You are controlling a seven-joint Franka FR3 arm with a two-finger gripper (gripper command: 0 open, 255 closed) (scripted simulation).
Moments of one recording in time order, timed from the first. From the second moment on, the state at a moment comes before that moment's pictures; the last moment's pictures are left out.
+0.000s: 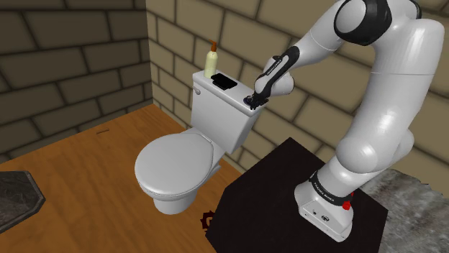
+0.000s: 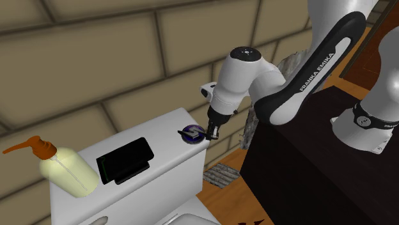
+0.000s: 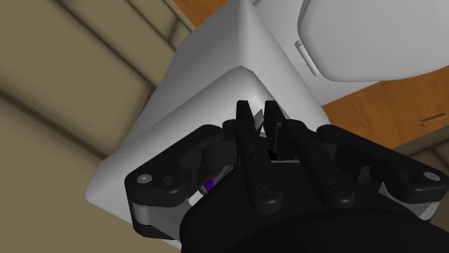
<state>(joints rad) -0.29 0.43 -0.12 -2.32 -0.02 2.96 0.18</state>
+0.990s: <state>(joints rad) -0.27 0.32 -0.14 -2.34 -0.04 2.86 0.19</state>
